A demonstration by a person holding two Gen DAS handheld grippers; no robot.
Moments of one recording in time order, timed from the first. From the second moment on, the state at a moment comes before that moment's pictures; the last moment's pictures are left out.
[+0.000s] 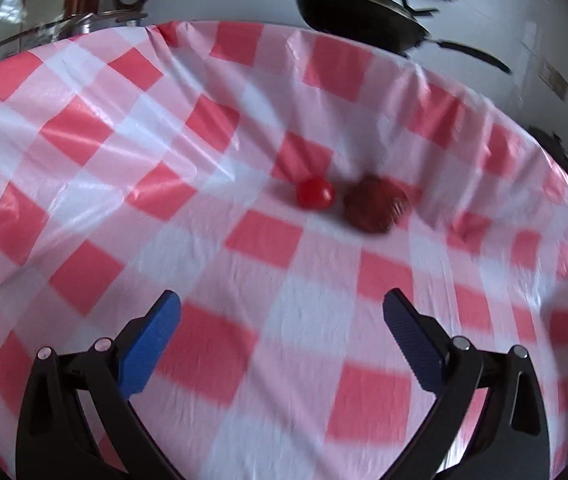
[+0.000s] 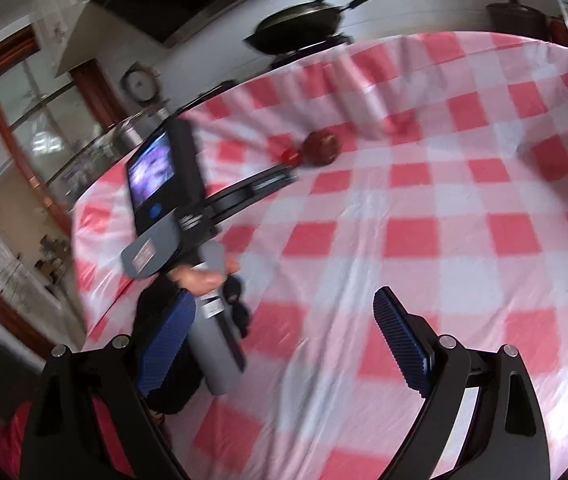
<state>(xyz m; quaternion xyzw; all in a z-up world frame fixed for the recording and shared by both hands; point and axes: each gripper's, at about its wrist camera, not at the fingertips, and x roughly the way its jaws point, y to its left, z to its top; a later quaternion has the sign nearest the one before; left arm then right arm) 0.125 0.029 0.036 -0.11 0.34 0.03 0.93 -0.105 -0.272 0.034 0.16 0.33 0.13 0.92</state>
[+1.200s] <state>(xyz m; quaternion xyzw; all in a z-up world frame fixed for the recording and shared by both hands) 0.128 0.155 0.027 -0.32 0.27 0.12 0.90 0.232 -0.206 -0.011 0.16 0.39 -0.15 0.89</state>
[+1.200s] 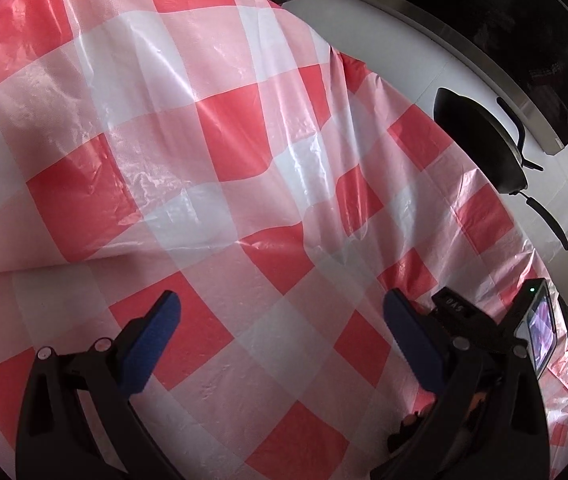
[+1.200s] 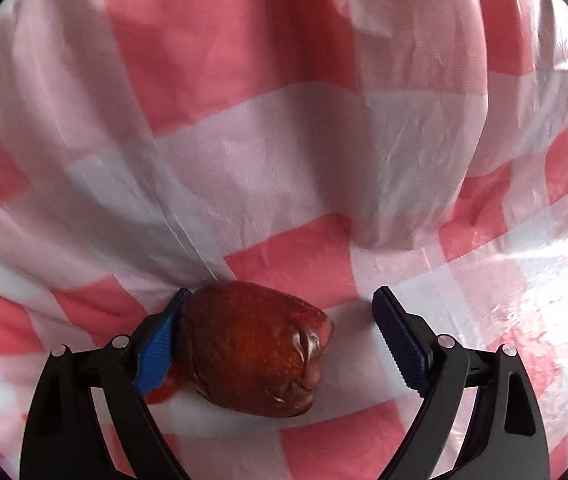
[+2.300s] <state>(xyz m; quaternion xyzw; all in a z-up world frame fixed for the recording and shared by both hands) 0.144 0.094 0.030 -0.19 0.32 0.03 0.93 0.093 -0.367 -0.024 0.33 0.26 -0.08 0.90</state>
